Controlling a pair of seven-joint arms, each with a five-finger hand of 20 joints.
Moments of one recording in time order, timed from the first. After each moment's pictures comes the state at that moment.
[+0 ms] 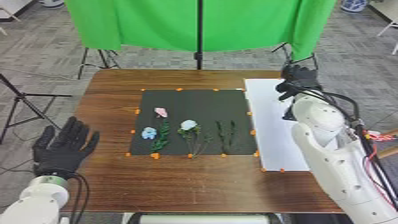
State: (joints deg) left arm 123.5 -68.5 -103.8 -123.5 -2.0 25.2 7.9; right arm -75.2 -59.8 72.2 -95.7 -147.7 -13.1 25.7
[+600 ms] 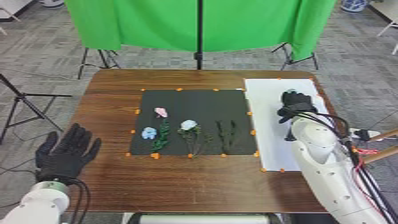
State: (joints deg) left arm 125.2 -69.3 -103.9 -123.7 -0.5 25.9 6.1; right arm -79.7 -62.0 73.9 -88.3 -152.6 -13.3 21.2
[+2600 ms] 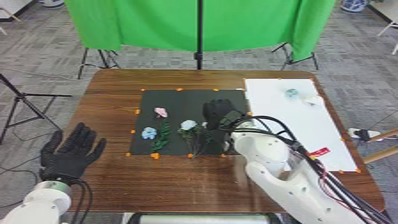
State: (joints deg) left arm 125.0 -69.1 -103.9 -123.4 -1.2 24.3 3.6; right arm -71.7 -58.5 44.8 -102.8 -139.1 -10.4 17.5
